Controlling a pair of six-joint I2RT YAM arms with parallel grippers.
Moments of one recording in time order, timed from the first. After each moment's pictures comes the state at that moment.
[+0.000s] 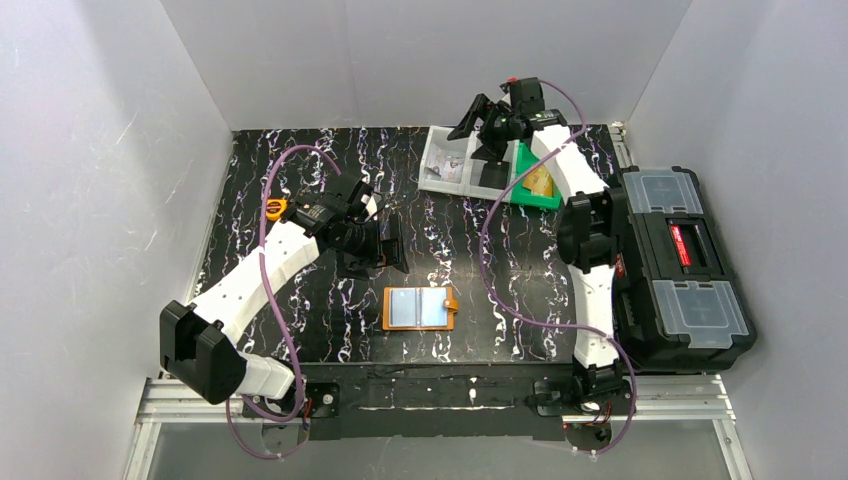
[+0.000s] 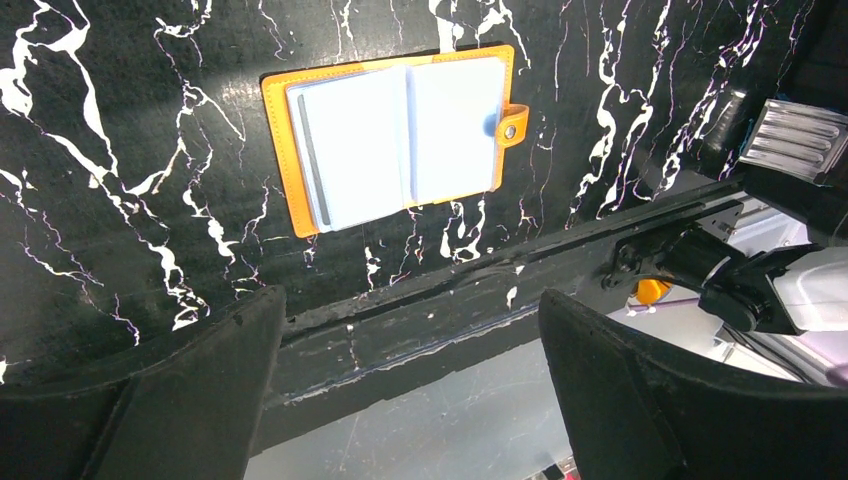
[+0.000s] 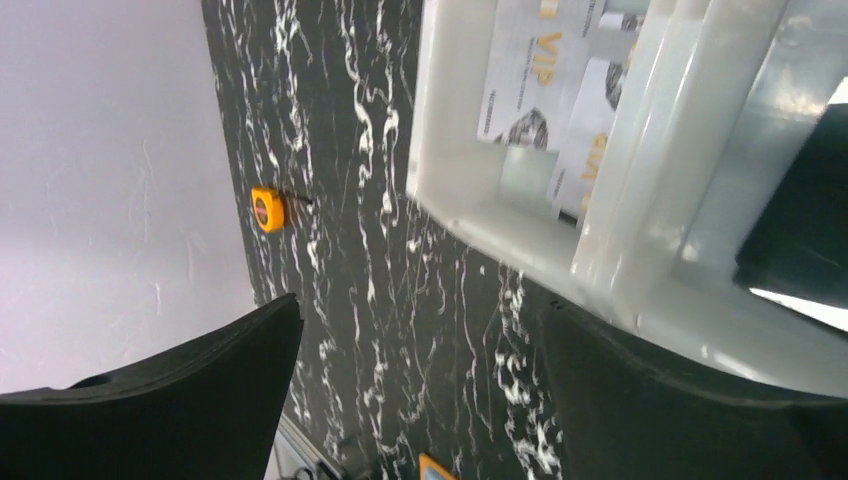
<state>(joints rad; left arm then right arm) -0.55 1.37 1.24 -1.01 0.22 -0.61 0.26 2.37 2.27 -0.62 -0.53 0.74</state>
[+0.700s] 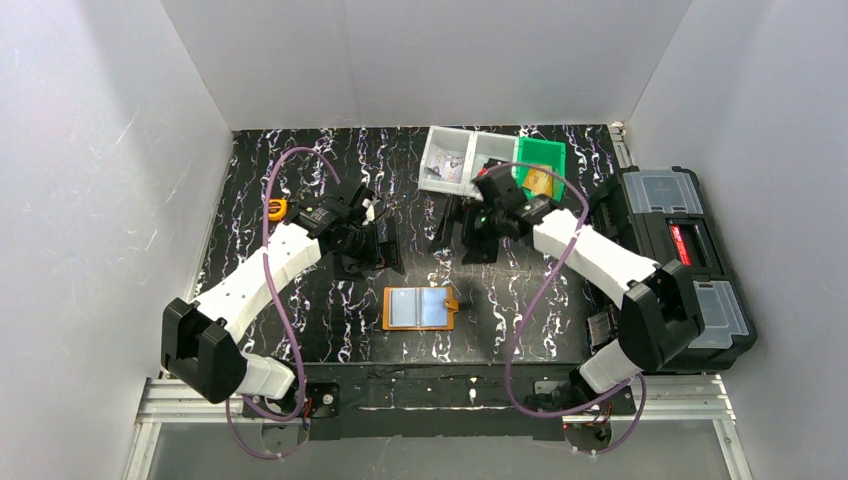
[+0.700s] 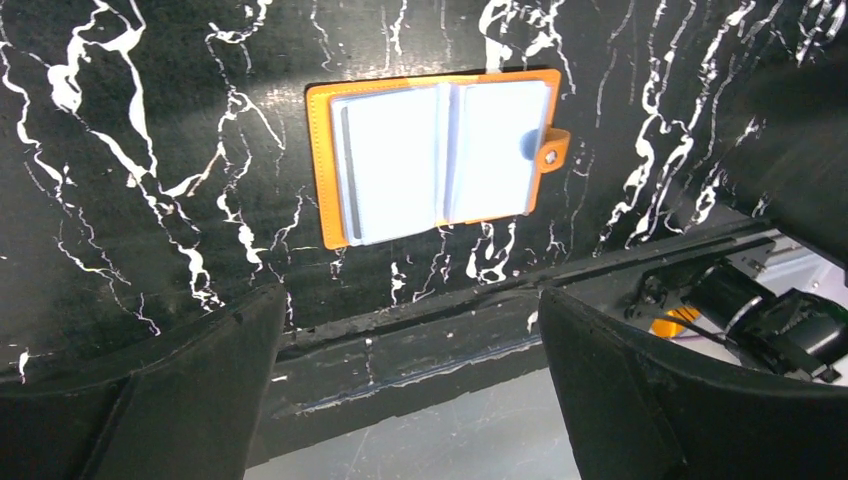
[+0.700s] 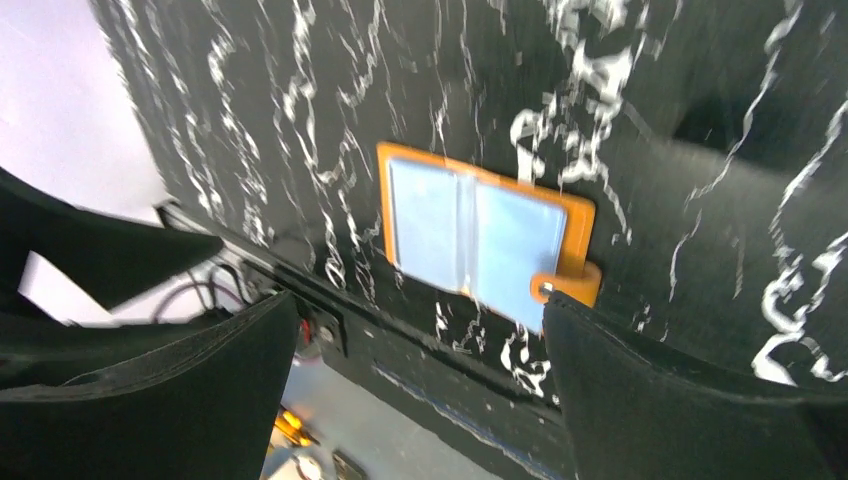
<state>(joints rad) -0.55 1.37 1.21 -0.99 0.16 -0.63 0.58 1.55 1.24 -0.58 -0.35 0.80</state>
